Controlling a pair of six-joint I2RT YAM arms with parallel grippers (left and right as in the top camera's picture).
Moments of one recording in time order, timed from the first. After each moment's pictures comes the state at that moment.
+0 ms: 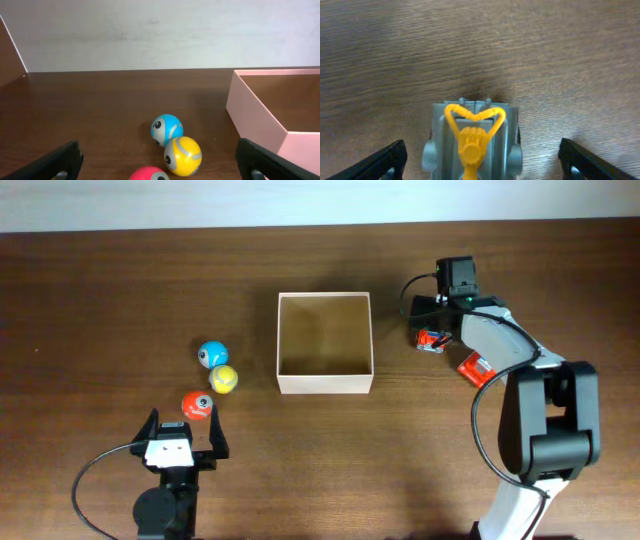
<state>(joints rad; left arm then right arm) -0.03 0.01 0.01 -0.08 -0.08 0.02 0.07 2.01 1.36 -0.42 0.12 0.25</state>
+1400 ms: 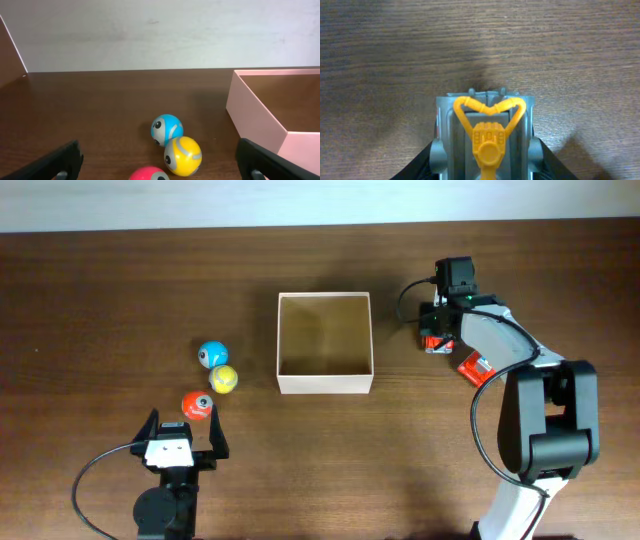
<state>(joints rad) -0.03 0.01 0.01 -0.08 -0.08 0.02 0.07 2.01 1.38 -0.48 0.12 0.12</state>
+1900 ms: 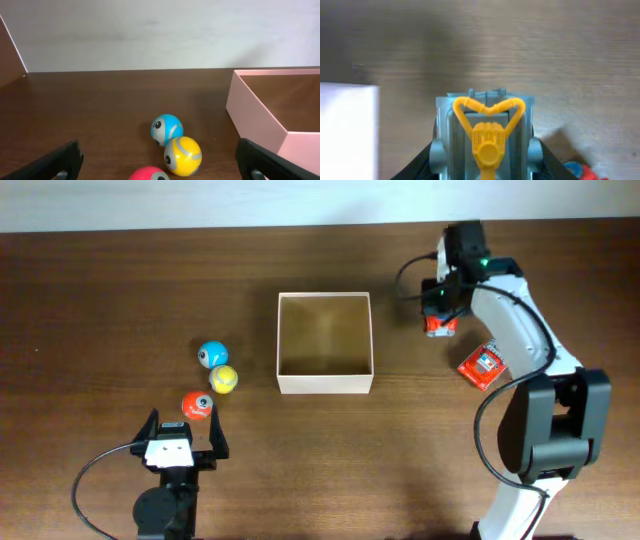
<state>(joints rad) -0.03 0.01 0.01 -0.08 -0.08 0.02 0.07 2.01 1.71 -0.86 -0.01 0.05</state>
